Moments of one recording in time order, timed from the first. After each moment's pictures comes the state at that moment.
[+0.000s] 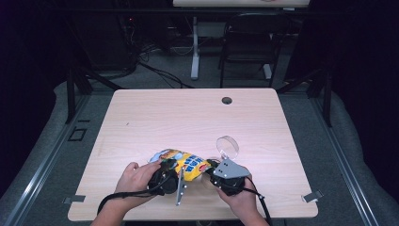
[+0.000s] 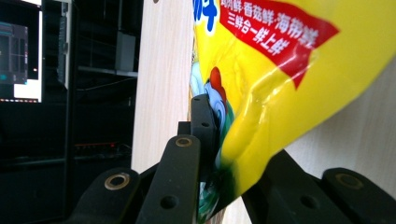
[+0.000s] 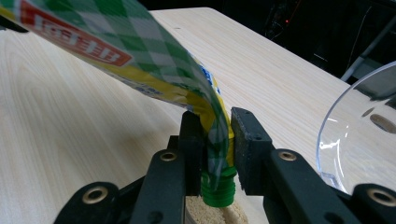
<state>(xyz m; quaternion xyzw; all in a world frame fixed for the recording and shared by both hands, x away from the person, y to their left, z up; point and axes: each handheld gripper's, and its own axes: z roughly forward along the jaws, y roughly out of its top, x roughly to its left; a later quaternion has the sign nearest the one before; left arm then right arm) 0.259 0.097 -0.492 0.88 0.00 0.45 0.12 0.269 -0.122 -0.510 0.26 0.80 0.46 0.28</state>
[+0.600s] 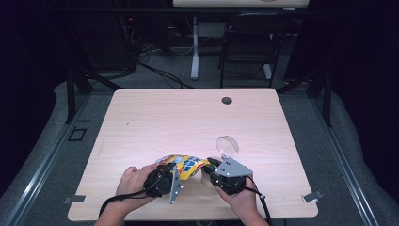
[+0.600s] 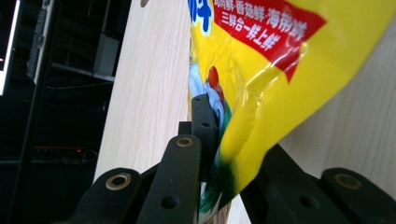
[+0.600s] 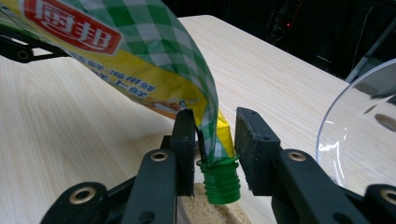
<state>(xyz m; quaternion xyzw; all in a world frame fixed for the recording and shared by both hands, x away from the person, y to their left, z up) 0.262 0.110 -0.502 0.89 0.04 0.41 0.18 0.271 -0.125 -0.510 0.27 0.79 0.48 0.26</state>
